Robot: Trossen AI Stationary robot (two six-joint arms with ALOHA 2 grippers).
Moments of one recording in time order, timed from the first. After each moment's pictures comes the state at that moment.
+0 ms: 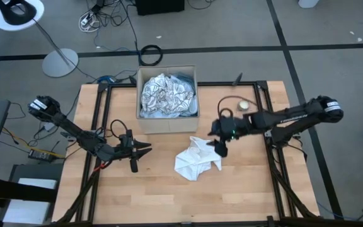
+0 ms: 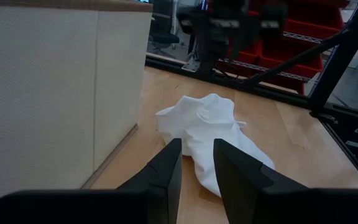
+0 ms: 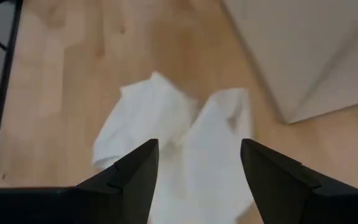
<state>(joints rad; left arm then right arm) -0.58 1.09 0.16 0.78 -0.79 -0.35 0.15 1.22 0.83 -0.36 0.11 0.39</state>
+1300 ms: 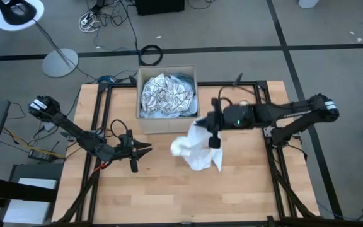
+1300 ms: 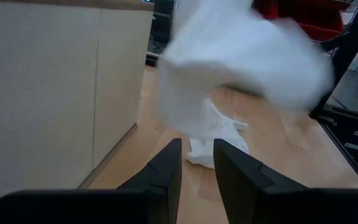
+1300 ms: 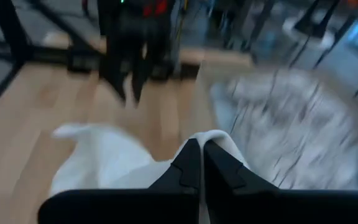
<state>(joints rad) -0.58 1.09 0.16 0.78 -0.79 -0.37 0.13 1.30 1.27 -0.38 0.29 -0.10</state>
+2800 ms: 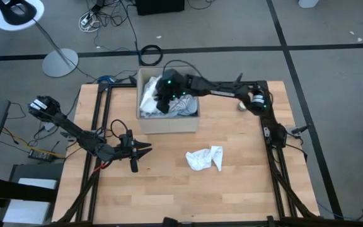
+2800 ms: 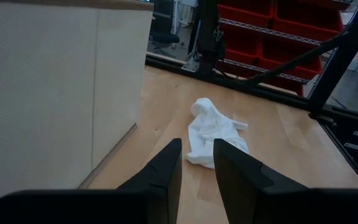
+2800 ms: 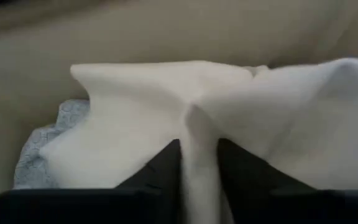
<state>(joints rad) -0.58 1.09 0.16 0.78 -0.79 -0.37 -0.34 2.24 1.99 -0.42 -0.13 0.03</state>
